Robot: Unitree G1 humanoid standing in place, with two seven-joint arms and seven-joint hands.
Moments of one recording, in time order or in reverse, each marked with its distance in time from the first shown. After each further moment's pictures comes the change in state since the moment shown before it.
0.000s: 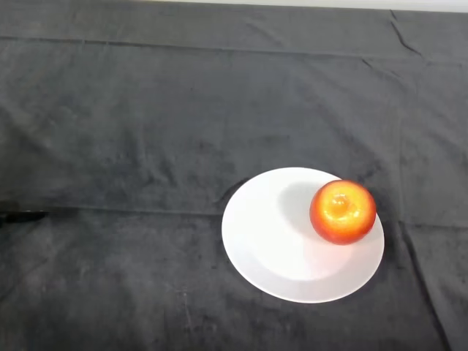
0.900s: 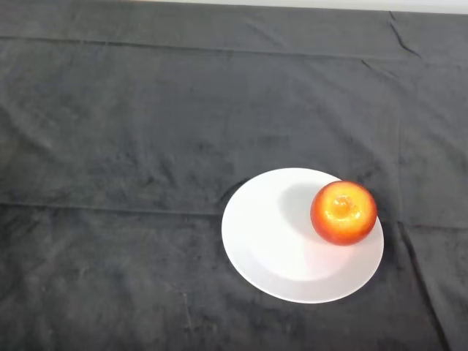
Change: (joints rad) left arm 0.088 0.016 0.364 0.006 -0.311 0.143 0.018; right arm 0.001 0.002 0.004 0.000 -0.001 0.000 0.000
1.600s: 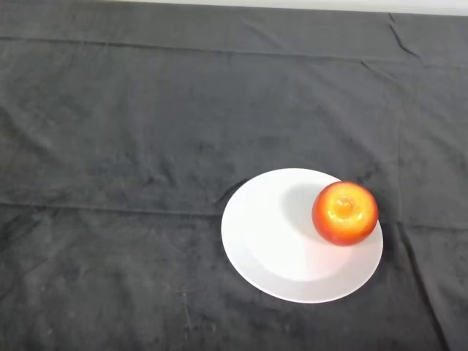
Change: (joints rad) left arm 0.029 -0.002 0.198 0.001 -0.187 0.126 0.004; right arm 0.002 0.001 0.001 0.000 0.000 0.000 0.000
